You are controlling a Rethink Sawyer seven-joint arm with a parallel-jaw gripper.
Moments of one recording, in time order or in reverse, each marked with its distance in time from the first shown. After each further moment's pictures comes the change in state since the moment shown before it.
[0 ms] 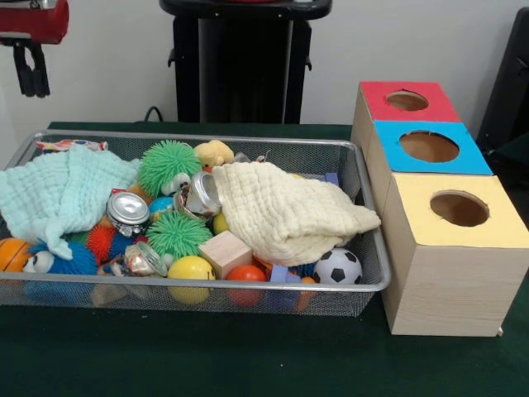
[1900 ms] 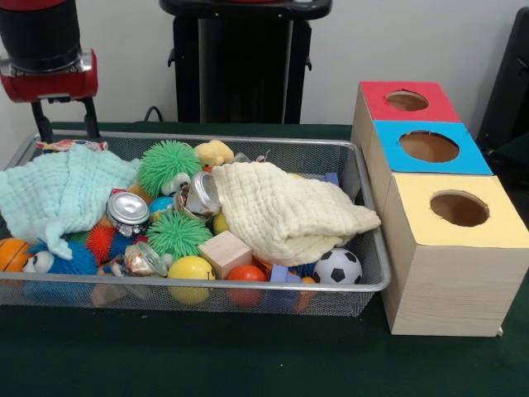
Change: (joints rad) arm -0.019 0.162 0.119 -0.074 -0.181 0.125 0.000
